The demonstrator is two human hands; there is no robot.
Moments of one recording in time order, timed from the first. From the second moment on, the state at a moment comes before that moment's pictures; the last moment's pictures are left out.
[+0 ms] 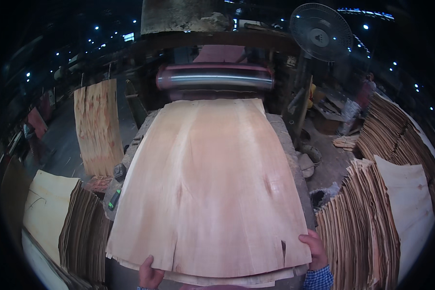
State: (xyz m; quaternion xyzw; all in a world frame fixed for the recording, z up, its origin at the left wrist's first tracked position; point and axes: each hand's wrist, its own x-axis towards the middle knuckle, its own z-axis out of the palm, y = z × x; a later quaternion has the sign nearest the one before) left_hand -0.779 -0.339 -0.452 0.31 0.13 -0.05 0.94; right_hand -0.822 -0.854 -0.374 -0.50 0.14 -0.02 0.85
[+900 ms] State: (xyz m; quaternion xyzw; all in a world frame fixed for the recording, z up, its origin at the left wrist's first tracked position) left_hand -0.797 -0.326 -0.511 0.43 0.39 -0.20 0.79; right_hand -0.815 -0.885 -0.489 -0.60 0.22 0.06 0.77
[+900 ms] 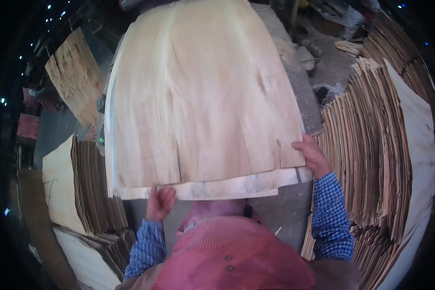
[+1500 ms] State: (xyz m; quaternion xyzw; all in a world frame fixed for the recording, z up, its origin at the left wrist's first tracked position) left_hand -0.789 -0.368 -0.515 0.21 0.24 0.01 0.95; right_hand -0.819 -0.868 -0.519 -0.85 0.25 -0.15 0.43
